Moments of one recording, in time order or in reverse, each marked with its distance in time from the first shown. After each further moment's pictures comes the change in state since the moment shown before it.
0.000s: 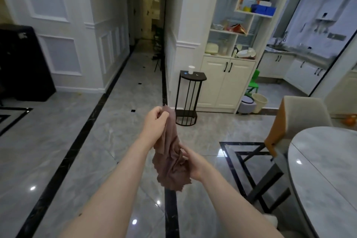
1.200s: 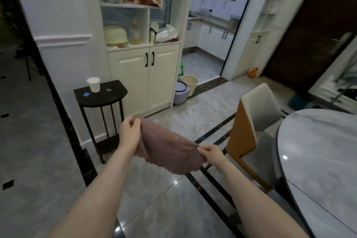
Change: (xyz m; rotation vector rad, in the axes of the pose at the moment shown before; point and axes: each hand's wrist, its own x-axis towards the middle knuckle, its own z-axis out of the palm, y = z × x) left_hand 0.627 -0.119 0.354 0.064 -0.288 -0.143; right_hand 0.359 -0.388 -0.340 -0.412 0.836 -0.193
